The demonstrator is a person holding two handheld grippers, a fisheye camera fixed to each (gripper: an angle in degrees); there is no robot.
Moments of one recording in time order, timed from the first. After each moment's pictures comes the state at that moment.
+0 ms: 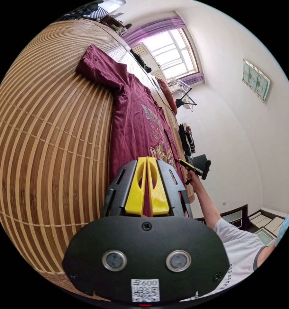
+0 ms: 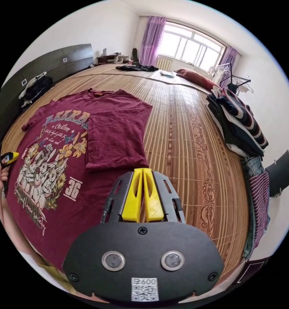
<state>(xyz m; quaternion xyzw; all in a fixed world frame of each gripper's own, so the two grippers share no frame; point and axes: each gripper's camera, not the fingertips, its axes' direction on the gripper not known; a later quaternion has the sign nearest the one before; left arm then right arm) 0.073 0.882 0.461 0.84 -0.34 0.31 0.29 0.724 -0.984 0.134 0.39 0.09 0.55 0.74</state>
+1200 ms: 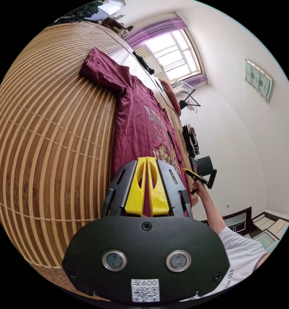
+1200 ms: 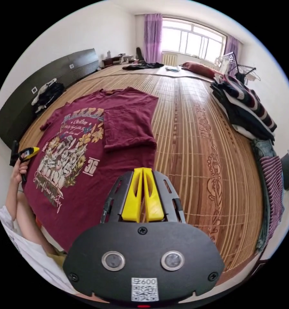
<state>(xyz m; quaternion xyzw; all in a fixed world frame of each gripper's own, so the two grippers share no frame) 0.027 0.834 0.469 0.85 -0.34 0.29 0.28 0.784 -0.962 0.262 0.44 -0.01 0.54 0.72</state>
